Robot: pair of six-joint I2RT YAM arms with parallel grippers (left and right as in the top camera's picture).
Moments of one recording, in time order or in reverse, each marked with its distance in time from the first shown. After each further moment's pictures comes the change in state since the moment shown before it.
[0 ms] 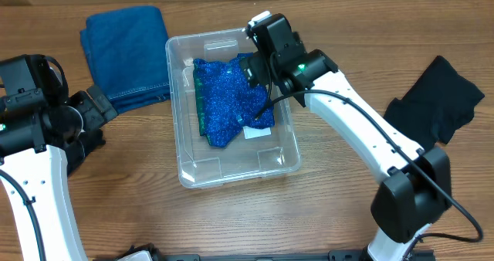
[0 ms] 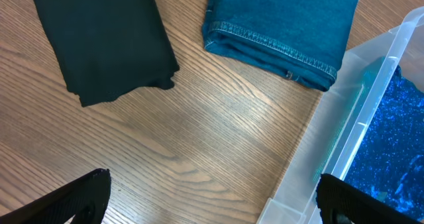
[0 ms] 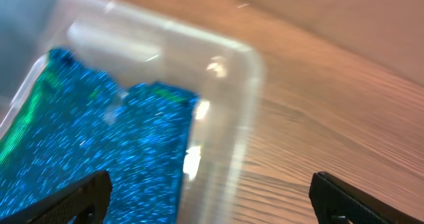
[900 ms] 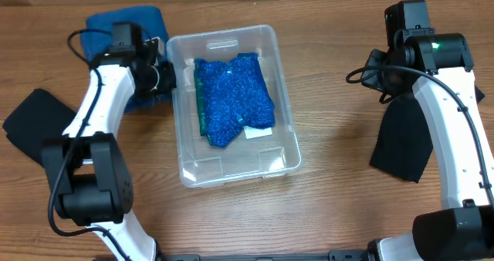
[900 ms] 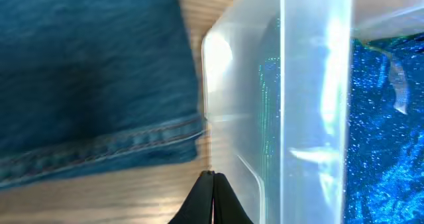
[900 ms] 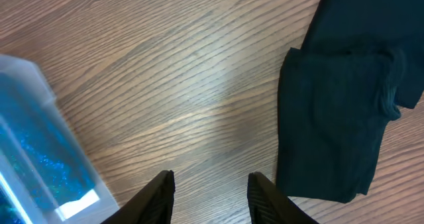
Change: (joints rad) left arm -0.276 0.611 0.010 0.507 0.297 0.171; right arm -0.483 -0.203 0.037 -0.626 -0.145 0.436
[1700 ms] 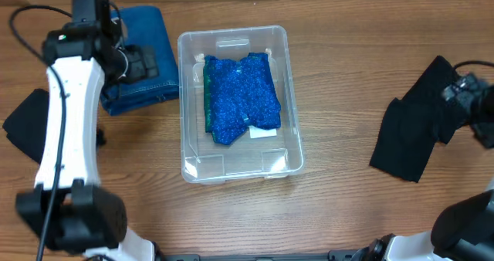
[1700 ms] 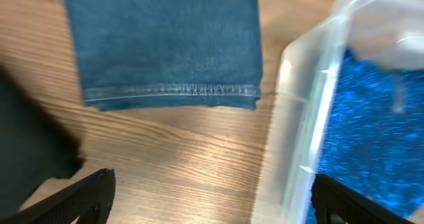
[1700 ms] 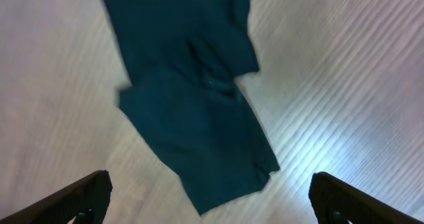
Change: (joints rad) left arm 0.047 -0.179 0.290 -0.433 -0.235 -0.052; right arm -0.595 -0.008 -0.171 0.024 -0.114 0.004
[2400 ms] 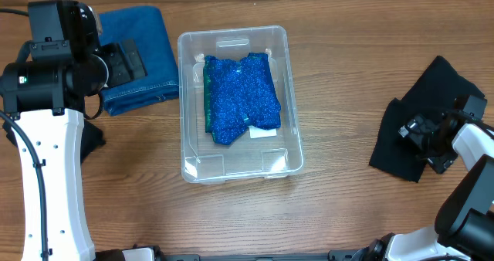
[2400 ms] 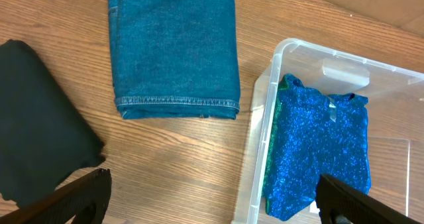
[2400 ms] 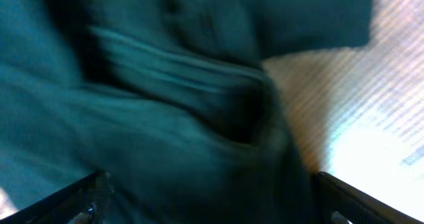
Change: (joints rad) left arm 0.000 -0.253 0.018 -0.047 -0.019 -0.040; right arm 0.000 0.074 -0.582 0.679 -0.090 -0.121
